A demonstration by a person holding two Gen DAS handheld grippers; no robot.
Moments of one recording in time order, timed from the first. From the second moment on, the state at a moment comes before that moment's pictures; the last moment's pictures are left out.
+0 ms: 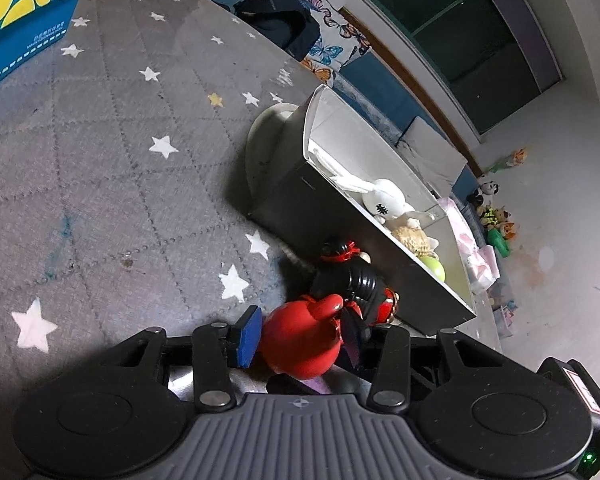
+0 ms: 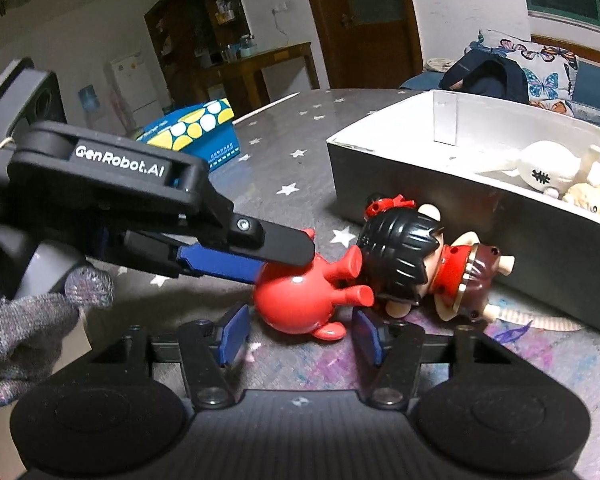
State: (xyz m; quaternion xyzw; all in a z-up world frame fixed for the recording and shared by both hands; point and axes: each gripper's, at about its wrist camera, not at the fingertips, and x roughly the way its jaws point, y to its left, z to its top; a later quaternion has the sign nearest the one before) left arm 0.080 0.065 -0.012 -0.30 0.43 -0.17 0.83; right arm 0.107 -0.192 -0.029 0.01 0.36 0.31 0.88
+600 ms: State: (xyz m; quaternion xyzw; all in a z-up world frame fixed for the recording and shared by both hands) left arm 0.065 0.055 0.031 -0.28 0.39 -0.19 0.86; right arm 0.090 -0.198 0.008 0.00 0.32 0.31 0.90
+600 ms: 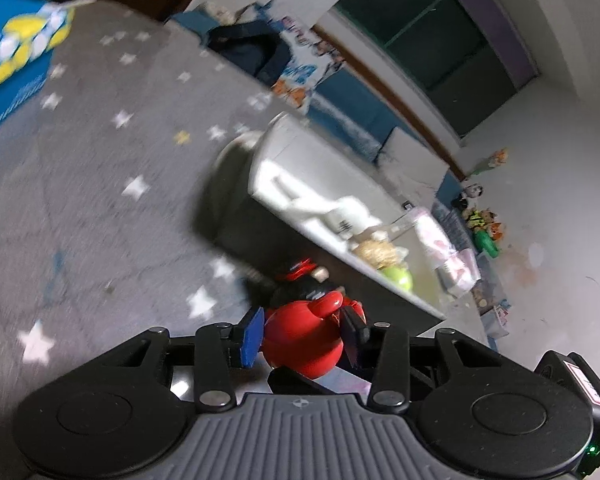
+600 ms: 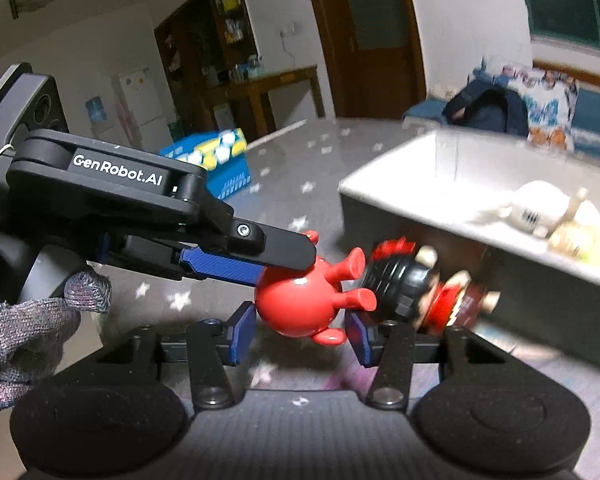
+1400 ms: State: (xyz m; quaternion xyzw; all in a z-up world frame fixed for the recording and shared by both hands) left arm 0.220 -0.027 0.031 -0.27 0.43 -0.23 0.83; right arm 0.219 -0.265 0.025 0.00 0.36 0.23 0.90
